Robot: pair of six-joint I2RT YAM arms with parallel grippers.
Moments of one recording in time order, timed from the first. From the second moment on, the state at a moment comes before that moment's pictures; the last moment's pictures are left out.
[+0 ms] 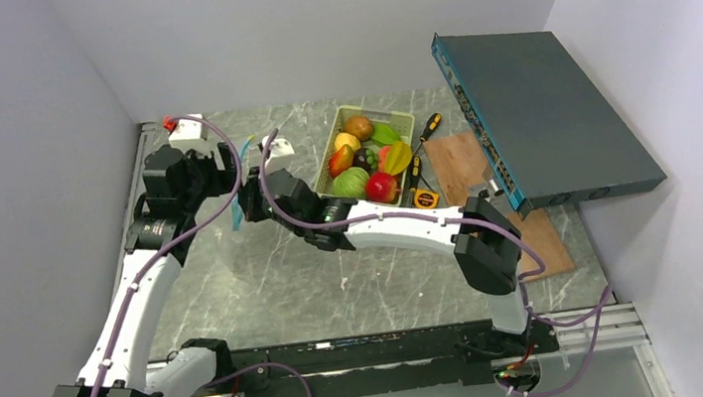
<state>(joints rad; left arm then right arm) -0.16 1.03 1.00 -0.29 0.00 -0.08 1.12 1.92 1.56 0.17 0.35 0.70</state>
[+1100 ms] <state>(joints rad) -0.16 1.00 1.00 -0.33 0.04 -0.04 1.17 1.92 1.64 0.02 0.53 0.61</state>
